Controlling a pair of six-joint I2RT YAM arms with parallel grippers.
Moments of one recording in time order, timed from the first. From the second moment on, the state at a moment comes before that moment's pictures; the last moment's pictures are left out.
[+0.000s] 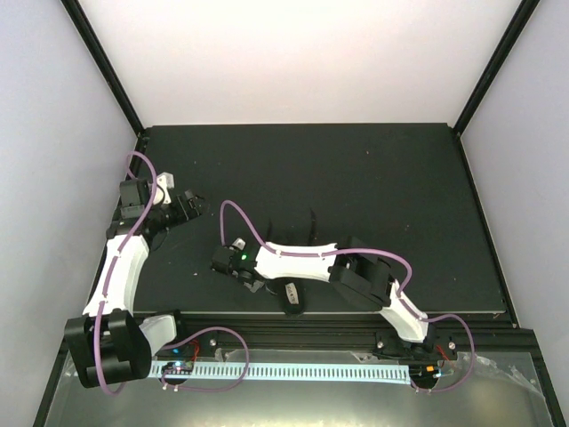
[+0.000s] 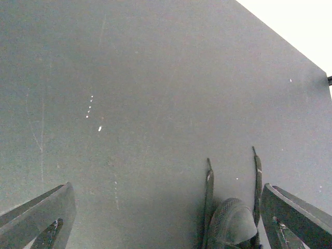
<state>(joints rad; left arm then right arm) 0.19 1.10 0.79 -0.47 0.52 -0.36 1.26 2.20 1.68 -0.92 0.40 0.39</state>
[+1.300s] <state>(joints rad) -0.54 0.78 0.24 0.04 0.58 -0.96 1.25 1.25 0.62 -0.02 0.35 0.75</state>
